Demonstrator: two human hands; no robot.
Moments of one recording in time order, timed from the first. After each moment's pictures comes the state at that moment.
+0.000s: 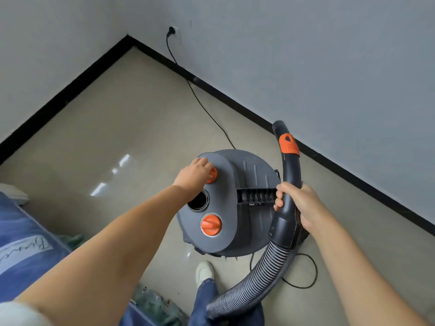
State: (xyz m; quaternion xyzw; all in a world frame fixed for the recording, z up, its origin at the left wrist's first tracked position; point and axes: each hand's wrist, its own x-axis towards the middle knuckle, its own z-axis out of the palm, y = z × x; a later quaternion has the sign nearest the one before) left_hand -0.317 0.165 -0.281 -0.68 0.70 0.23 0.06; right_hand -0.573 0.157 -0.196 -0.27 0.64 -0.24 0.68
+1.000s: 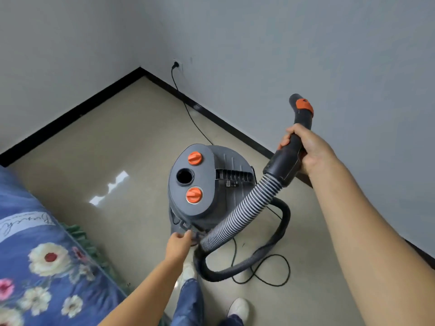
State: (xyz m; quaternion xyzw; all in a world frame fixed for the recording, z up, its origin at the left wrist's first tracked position) left_hand -0.442 0.405 -0.207 -0.81 0.05 0.54 -0.25; right_hand -0.623 0.171 -0.041 -0.16 0.54 -0.36 0.74
